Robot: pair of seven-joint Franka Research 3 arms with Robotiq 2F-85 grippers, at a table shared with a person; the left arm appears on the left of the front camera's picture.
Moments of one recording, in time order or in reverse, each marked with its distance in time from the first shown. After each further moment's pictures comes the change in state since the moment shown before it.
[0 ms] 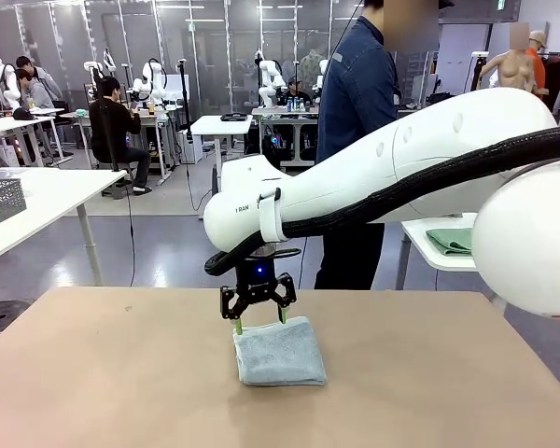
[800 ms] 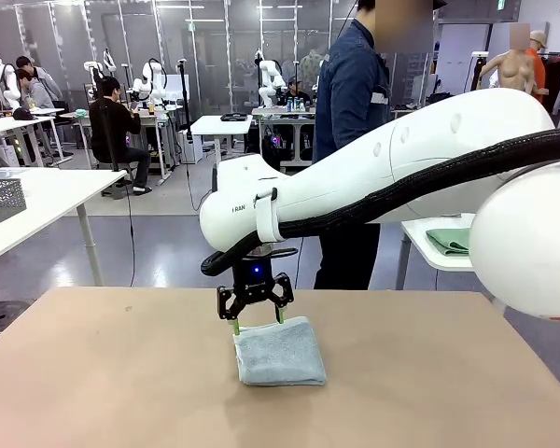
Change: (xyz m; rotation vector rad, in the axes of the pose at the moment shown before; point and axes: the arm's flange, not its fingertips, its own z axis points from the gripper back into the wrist) left arm 0.000 0.000 0.000 0.000 0.000 0.000; right arm -0.001 0.004 0.002 -0.002 0.001 0.005
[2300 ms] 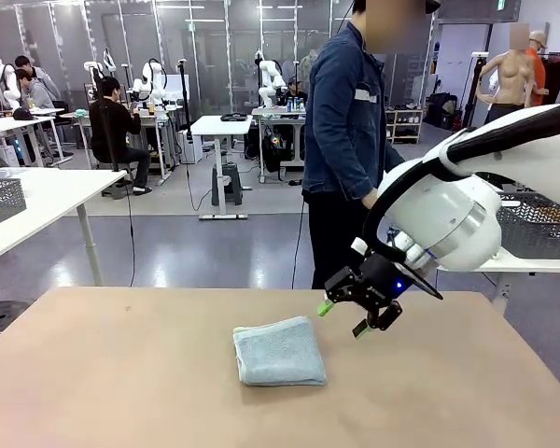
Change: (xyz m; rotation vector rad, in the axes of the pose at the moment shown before) left arm 0.000 0.000 0.000 0.001 0.000 0.000; right arm -0.119 -0.241 -0.037 0.753 -0.210 -0.221
